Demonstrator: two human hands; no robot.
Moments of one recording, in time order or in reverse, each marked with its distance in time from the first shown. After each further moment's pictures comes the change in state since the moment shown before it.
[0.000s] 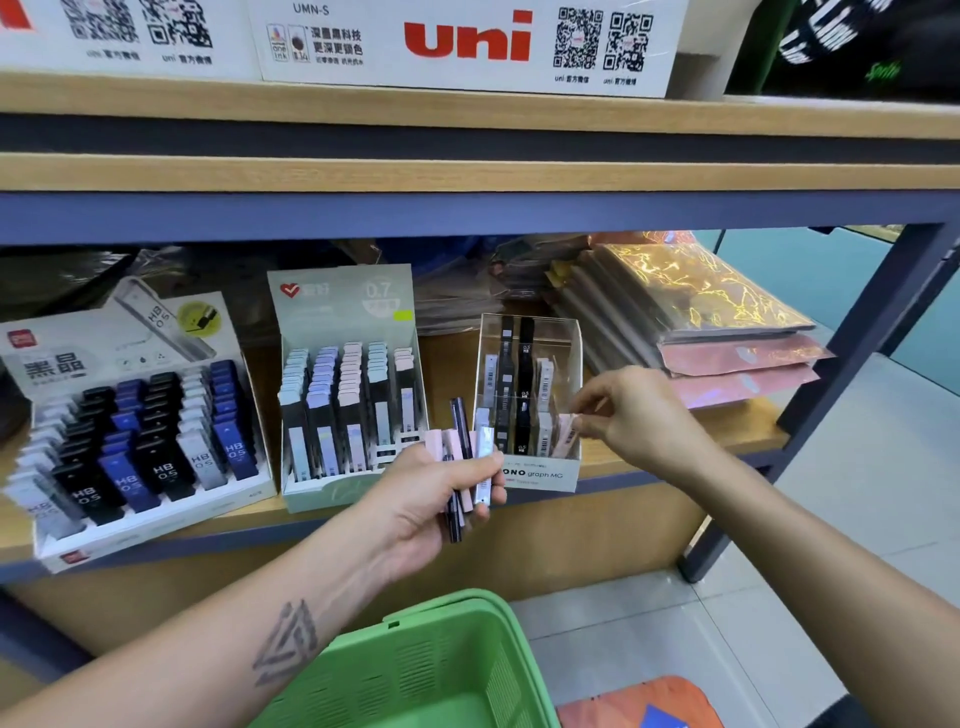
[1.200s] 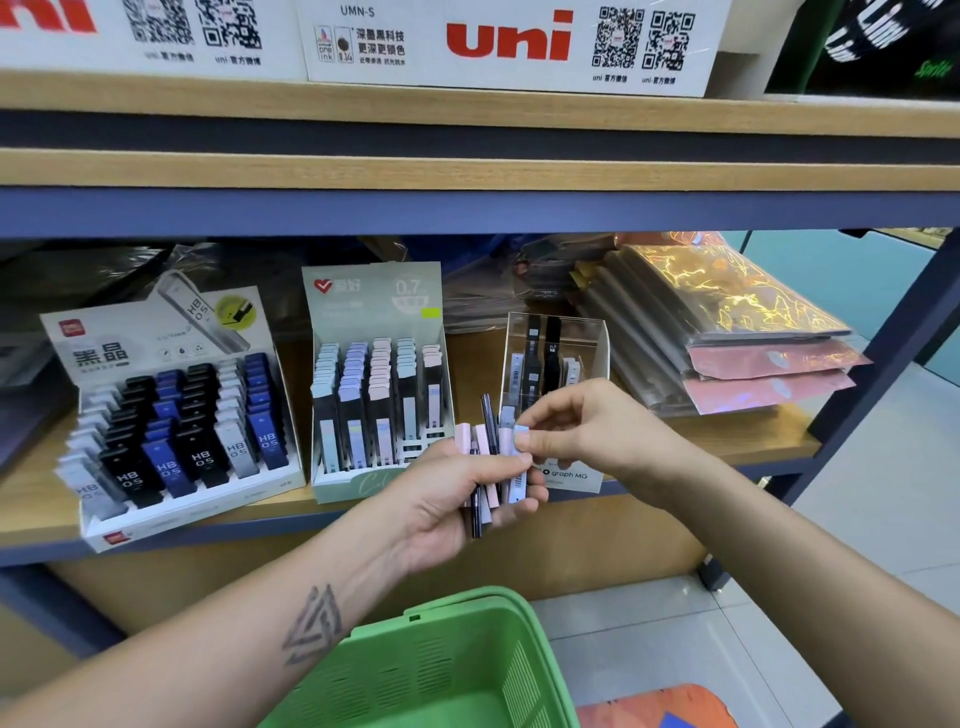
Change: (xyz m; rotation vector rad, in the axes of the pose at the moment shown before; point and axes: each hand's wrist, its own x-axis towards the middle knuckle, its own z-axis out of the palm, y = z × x) left_hand -0.008 0.006 -0.002 -0.052 -0.121 -0.040; right_hand -0.007 -0.054 0.014 0.617 -0.346 0.049
